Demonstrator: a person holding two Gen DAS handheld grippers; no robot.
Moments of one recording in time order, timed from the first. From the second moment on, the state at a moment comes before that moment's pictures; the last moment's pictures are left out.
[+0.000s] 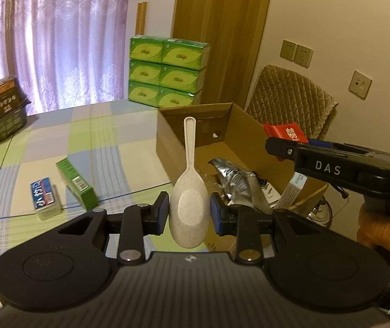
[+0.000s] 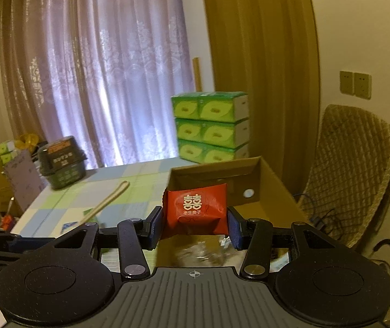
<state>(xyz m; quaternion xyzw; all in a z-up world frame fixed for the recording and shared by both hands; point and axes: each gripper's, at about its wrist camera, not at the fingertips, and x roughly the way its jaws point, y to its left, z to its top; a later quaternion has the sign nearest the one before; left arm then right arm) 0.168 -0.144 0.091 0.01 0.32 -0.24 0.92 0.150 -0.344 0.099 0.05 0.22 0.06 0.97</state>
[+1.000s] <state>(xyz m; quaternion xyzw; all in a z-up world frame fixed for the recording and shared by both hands) 0.204 -0.222 0.076 -0.03 0.35 -0.28 0.90 0.164 -0.421 0.087 0.02 0.23 0.02 0.97</state>
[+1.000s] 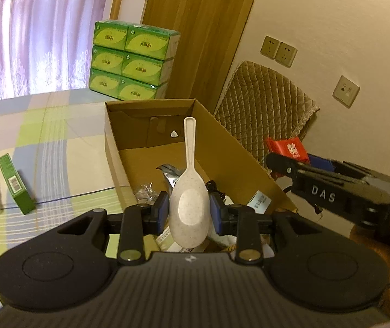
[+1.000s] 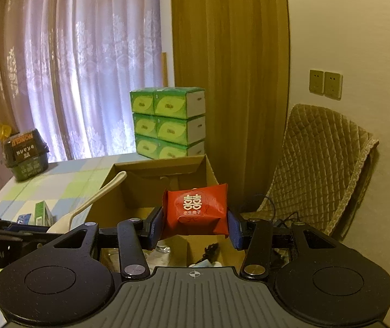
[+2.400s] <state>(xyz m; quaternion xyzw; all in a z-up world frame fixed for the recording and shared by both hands) 0.266 -0.250 0.045 -0.15 0.40 -0.18 0.89 0.248 -0.425 0.070 -0.07 0.27 0.11 0.95</state>
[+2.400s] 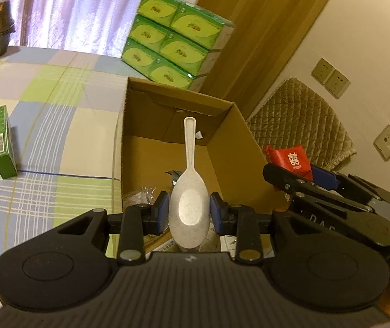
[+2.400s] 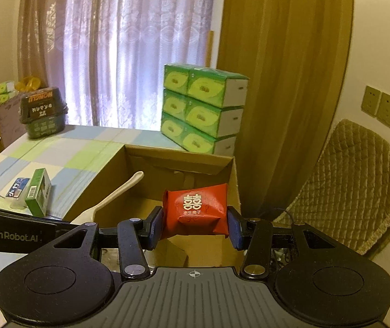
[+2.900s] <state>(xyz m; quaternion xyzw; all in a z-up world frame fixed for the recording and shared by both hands) 0.276 -0.254 0.043 -0.15 0.40 -0.17 0.89 0.267 -0.423 0.067 -0.08 0.28 0.12 0.95</state>
